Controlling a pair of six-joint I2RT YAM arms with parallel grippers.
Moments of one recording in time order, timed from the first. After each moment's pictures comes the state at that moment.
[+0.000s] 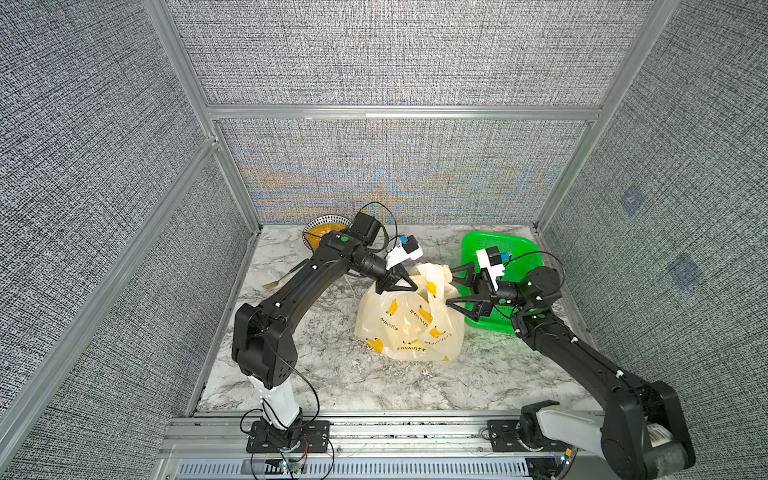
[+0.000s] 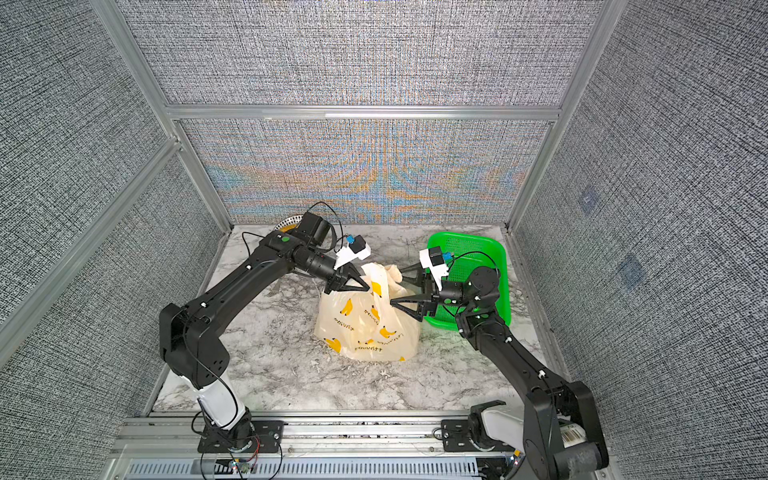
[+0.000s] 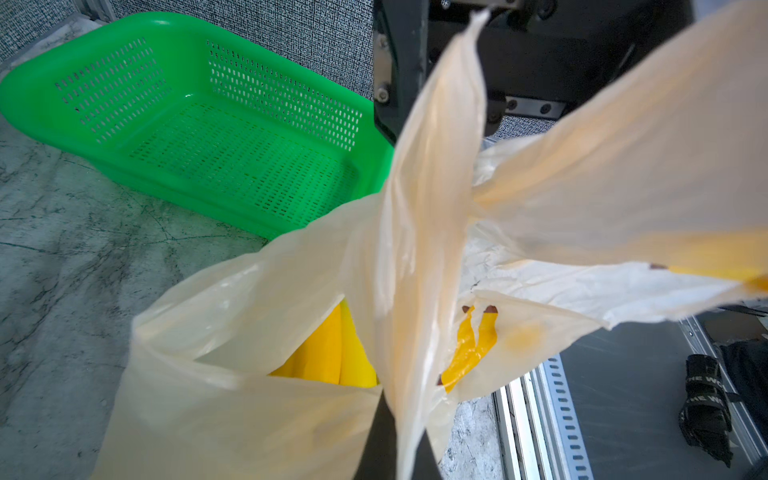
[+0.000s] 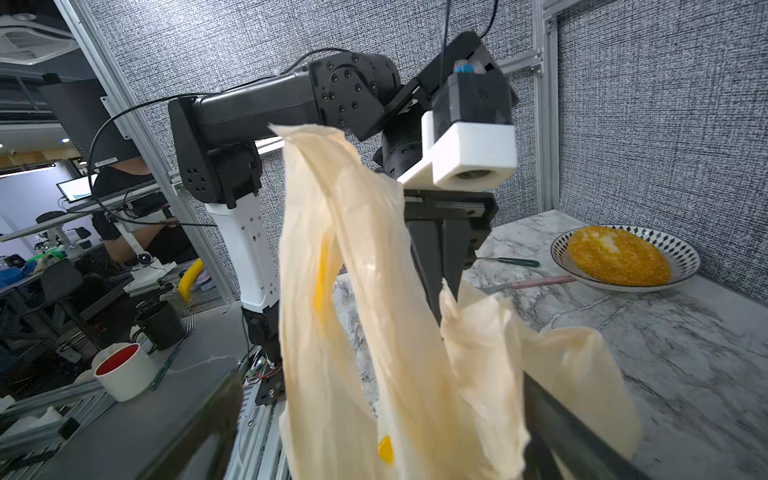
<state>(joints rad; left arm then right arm) -0.55 1.78 1.68 -0.98 1.00 0.63 0.24 1.19 0.67 0.77 -1.24 0.46</state>
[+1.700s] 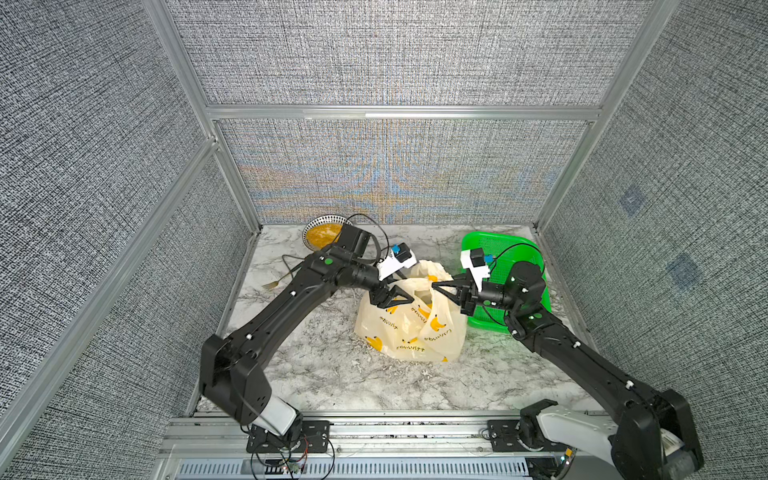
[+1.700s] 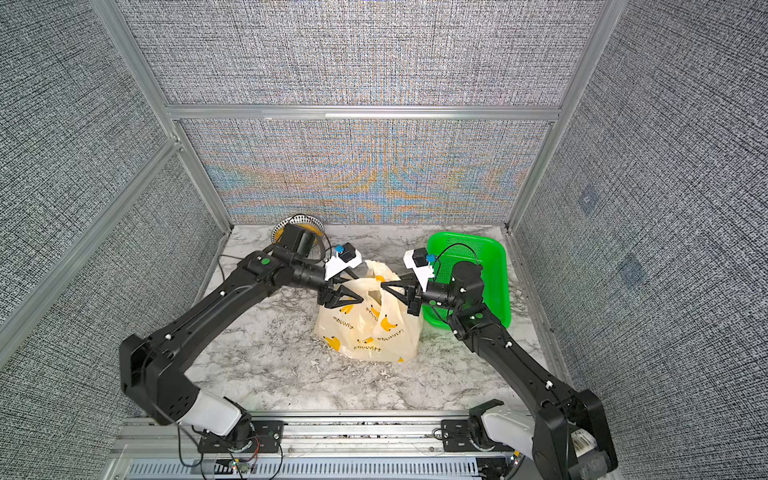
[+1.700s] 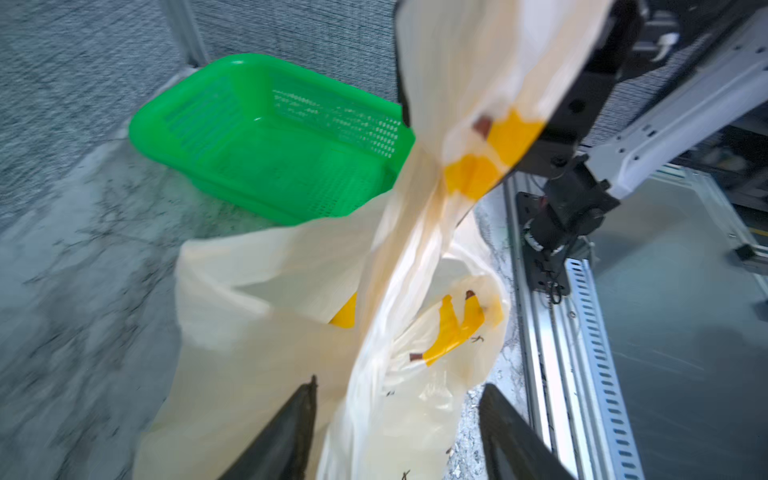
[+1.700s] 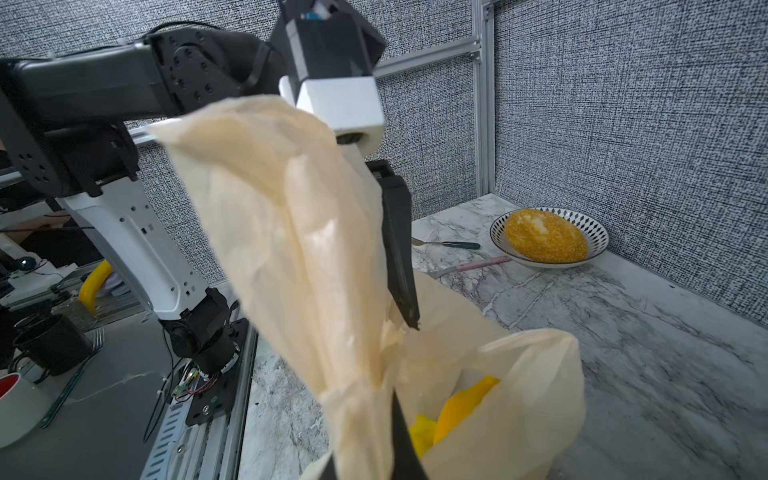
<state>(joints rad) -0.57 1.46 1.33 -0.62 0.75 0.43 0.35 1.15 0.73 0.39 -0.95 0.19</state>
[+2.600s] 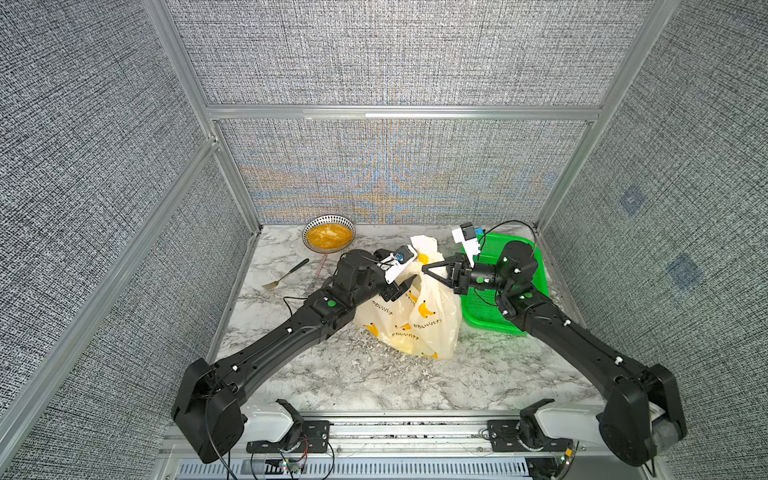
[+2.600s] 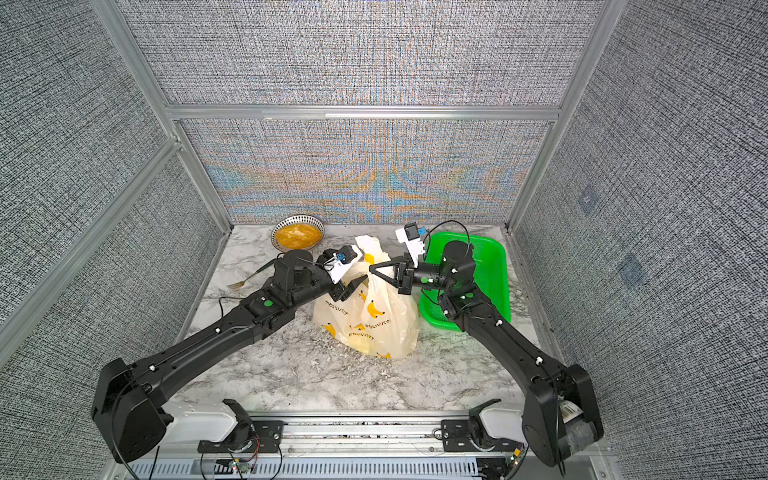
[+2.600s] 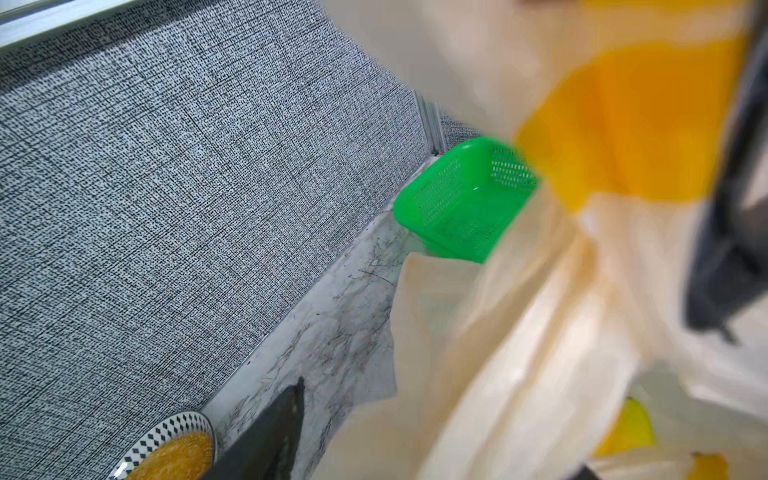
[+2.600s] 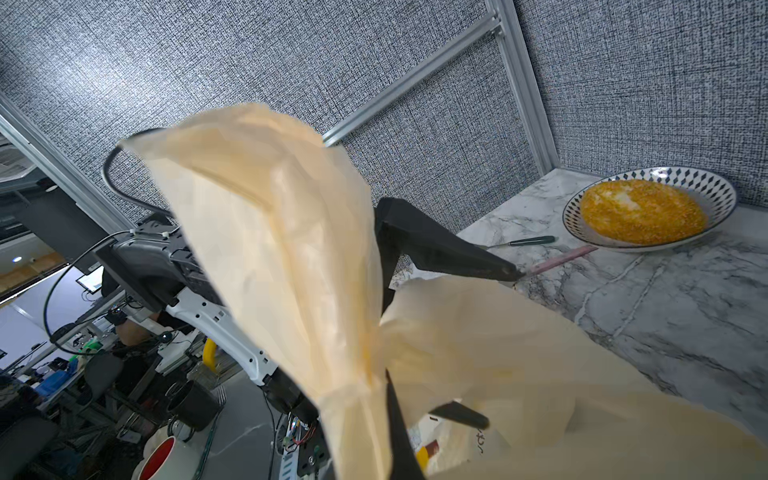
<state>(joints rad) -0.74 1.33 1.06 -0.01 0.14 0.36 0.39 1.30 0.94 0.39 -1.01 0.56</state>
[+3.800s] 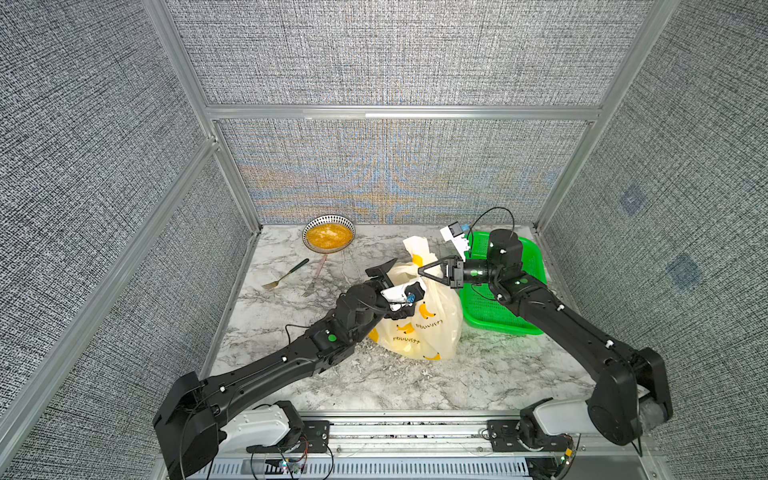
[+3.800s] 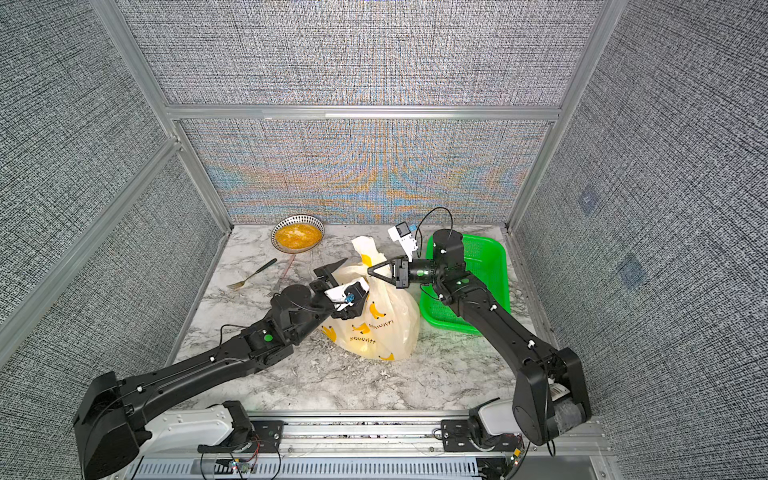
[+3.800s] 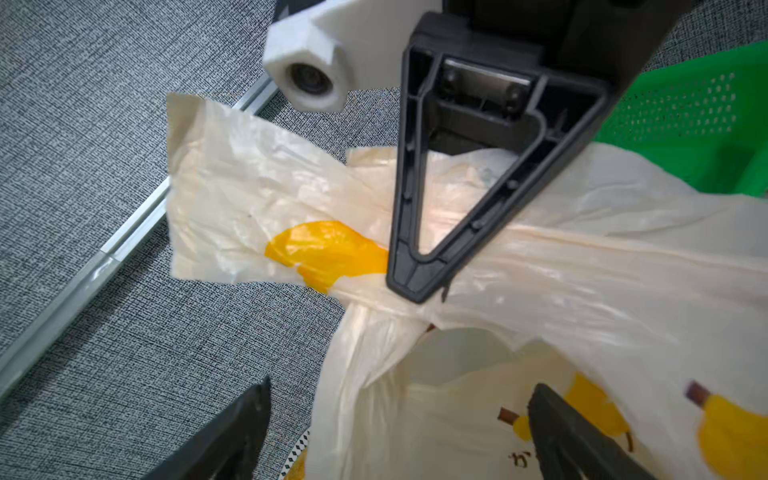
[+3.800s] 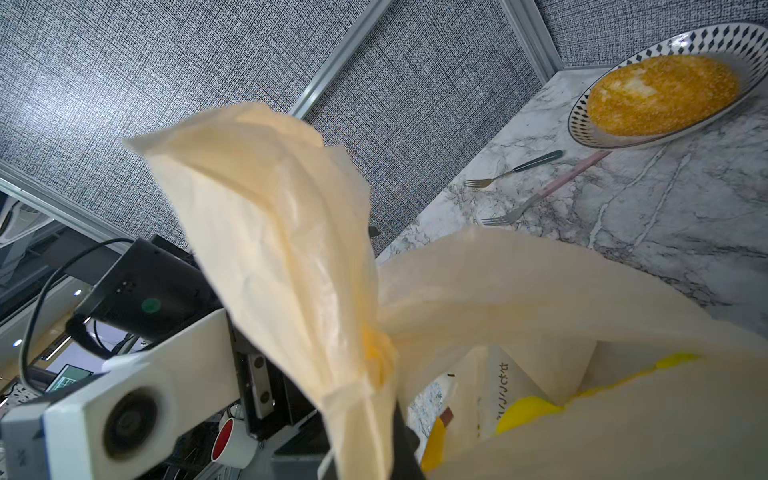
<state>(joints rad) -0.93 1.20 0.82 0.28 -0.23 0.75 0.37 1.39 1.07 0.10 -1.07 0.56</state>
